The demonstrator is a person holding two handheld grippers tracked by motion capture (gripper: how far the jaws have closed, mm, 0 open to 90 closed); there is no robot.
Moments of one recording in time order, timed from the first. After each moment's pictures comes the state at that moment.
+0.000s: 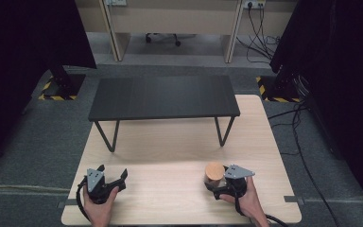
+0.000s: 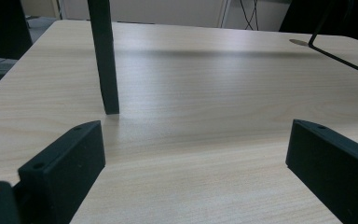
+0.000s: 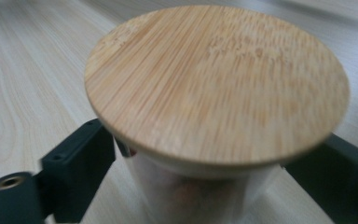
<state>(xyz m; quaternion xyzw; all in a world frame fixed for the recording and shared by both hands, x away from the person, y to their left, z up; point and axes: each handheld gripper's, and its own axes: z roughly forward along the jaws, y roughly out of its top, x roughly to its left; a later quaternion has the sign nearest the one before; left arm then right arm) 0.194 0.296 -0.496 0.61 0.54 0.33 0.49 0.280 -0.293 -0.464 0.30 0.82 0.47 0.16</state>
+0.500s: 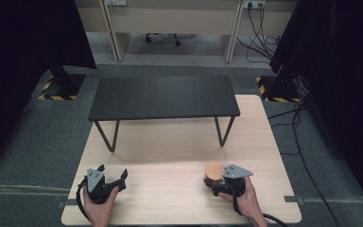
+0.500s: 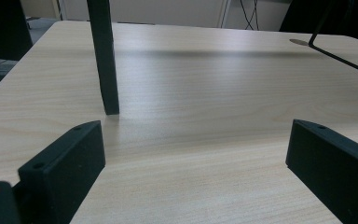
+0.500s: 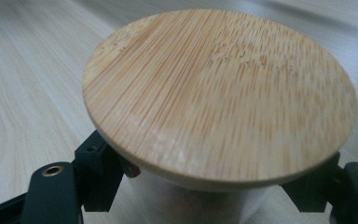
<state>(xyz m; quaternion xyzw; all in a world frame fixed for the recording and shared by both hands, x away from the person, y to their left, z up) 0.194 0.295 -0.496 0.61 0.54 0.33 0.49 0.276 -0.287 -0.465 0.30 0.81 0.46 0.18</state>
